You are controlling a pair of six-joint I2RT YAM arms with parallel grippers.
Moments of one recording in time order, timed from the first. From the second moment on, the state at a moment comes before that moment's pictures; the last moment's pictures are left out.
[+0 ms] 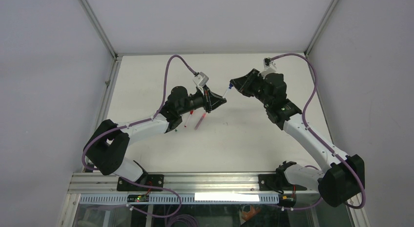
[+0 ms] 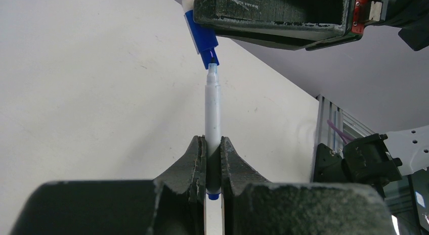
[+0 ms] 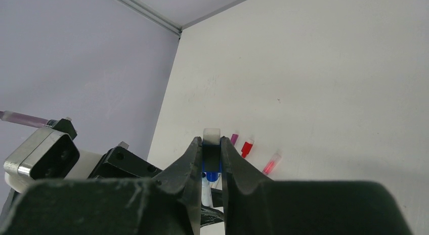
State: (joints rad) left arm -0.71 1.50 0.81 0.69 0.36 -0.42; right arm 0.47 1.14 0.90 0.03 -0.11 0.78
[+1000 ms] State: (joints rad) left arm -0.71 1.50 0.80 0.69 0.36 -0.42; right arm 0.47 1.13 0.89 0.08 -0.10 0.81
